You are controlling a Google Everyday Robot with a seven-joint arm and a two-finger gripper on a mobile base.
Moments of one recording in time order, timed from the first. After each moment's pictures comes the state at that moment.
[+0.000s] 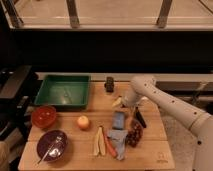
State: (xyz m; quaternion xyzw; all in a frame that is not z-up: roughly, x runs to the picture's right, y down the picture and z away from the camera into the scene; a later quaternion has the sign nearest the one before) arm 0.118 0.137 0.882 -0.18 -0.33 -0.51 0.77
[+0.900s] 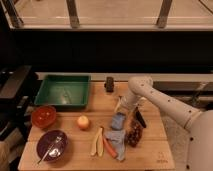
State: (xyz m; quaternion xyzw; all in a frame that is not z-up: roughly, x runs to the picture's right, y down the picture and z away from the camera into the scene) arm 0.114 0.152 0.885 -0.20 -0.35 -0.51 0.76
